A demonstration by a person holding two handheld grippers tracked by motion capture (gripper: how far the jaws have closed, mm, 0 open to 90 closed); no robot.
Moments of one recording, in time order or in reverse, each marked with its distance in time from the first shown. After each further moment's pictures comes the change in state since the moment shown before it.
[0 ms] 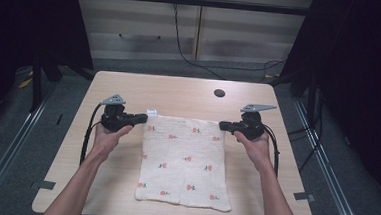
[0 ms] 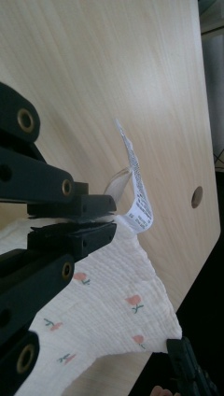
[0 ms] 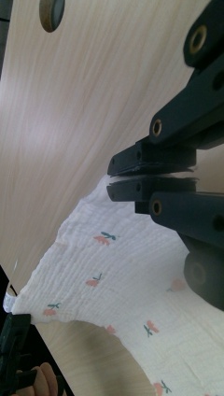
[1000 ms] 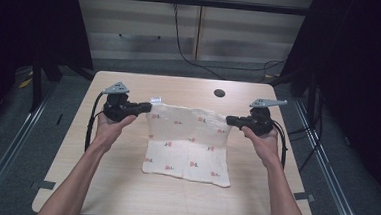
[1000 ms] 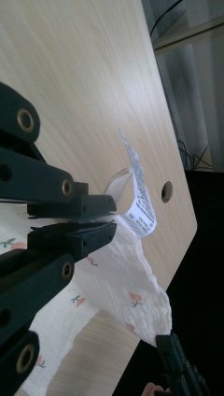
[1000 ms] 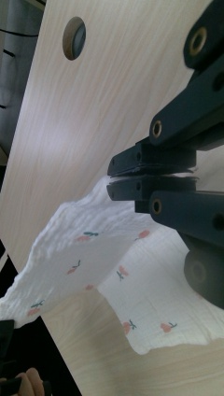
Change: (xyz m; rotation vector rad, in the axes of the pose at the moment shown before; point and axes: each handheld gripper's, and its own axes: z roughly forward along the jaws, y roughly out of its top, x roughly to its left) left arm -0.015 0.029 -0.006 -0.034 0.004 0.062; right arm -0.005 0.011 -0.024 -0.035 -0.011 -0.028
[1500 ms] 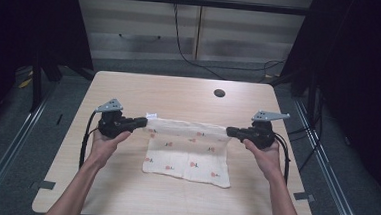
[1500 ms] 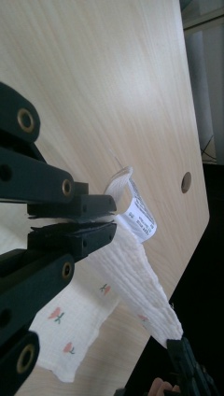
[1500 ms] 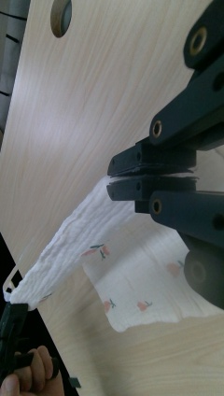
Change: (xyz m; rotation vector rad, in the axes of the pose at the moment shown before) left arm -0.009 -0.044 -0.013 0.004 -0.022 -0.001; right arm 0.017 -0.029 -0.011 -0.018 0.041 -0.024
